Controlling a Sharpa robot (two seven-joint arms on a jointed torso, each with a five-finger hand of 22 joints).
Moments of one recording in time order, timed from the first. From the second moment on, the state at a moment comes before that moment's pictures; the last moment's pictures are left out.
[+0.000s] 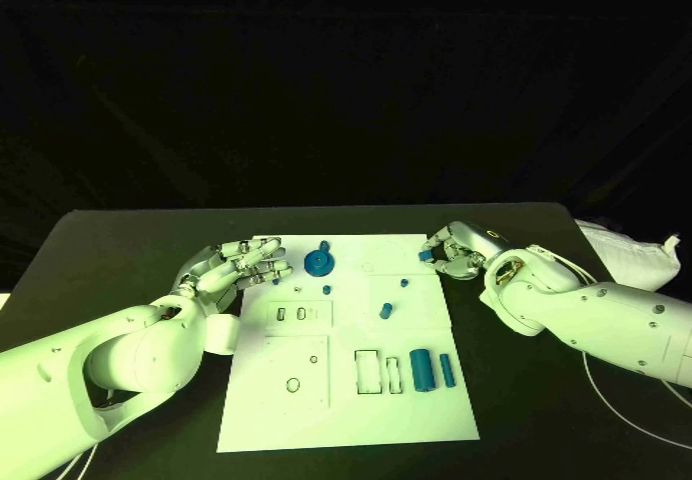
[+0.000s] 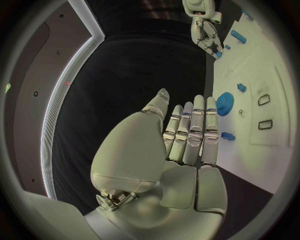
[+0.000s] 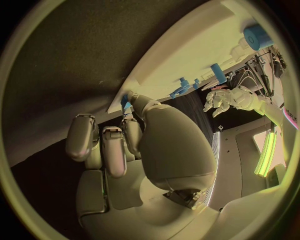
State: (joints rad) left arm 1.15 -0.86 -0.02 1.66 0.12 -0.36 0.38; left_hand 1.46 -0.04 0.10 0.08 0.05 0.98 0.23 0.07 0.07 1.06 0.17 0.08 0.07 1.11 0.13 0.14 0.17 0.18 0.95 0.24 0.15 0.07; right arm 0.95 -0.98 0.20 1.44 -1.49 -0.49 -0.14; right_hand 1.40 -0.11 0.43 0.05 0.07 1.10 0.13 0.07 0.07 1.43 0.04 1.25 1.31 1.47 -0.04 1.52 1.31 0.10 1.31 0.08 1.36 1.13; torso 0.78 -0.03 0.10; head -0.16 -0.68
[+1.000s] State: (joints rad) left arm 1.15 -0.86 -0.02 1.65 0.12 -0.36 0.38; left_hand 1.46 -0.04 0.10 0.08 0.05 0.98 0.23 0.07 0.07 1.06 0.17 0.08 0.07 1.11 0.13 0.14 0.17 0.18 0.96 0.24 0.15 0.07; right arm 0.95 -0.99 0.20 1.43 -1.47 -0.44 -0.12; right_hand 1.30 -0.19 0.30 0.12 0.12 1.06 0.13 0.06 0.06 1.42 0.04 1.23 1.31 1.47 -0.03 1.52 1.31 0.10 1.30 0.08 1.35 1.12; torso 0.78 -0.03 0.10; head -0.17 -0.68
